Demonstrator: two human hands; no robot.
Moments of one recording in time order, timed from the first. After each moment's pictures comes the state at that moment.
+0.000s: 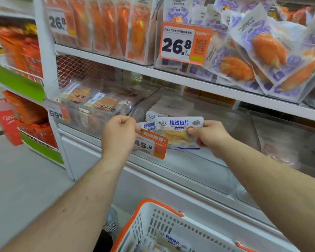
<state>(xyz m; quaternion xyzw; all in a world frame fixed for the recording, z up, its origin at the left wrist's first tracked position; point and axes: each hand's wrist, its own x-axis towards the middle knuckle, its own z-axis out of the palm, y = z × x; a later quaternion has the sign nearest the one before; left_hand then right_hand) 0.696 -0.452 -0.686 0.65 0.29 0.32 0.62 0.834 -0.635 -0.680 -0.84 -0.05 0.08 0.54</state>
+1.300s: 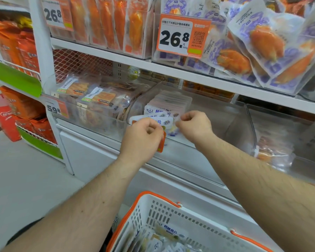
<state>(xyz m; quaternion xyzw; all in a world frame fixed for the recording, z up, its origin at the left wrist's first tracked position) 0.693 -0.489 -0.699 0.77 0.16 0.24 0.57 0.810 -0.606 -0.681 -0.89 -0.09 -0.01 0.45</state>
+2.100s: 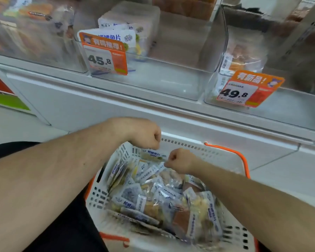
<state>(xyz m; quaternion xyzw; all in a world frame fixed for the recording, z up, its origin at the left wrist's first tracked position) 0.658 -0.568 -0.772 0.93 -0.10 -0.33 0.14 0.671 -0.749 -0.890 -0.92 -0.10 0.33 0.19</state>
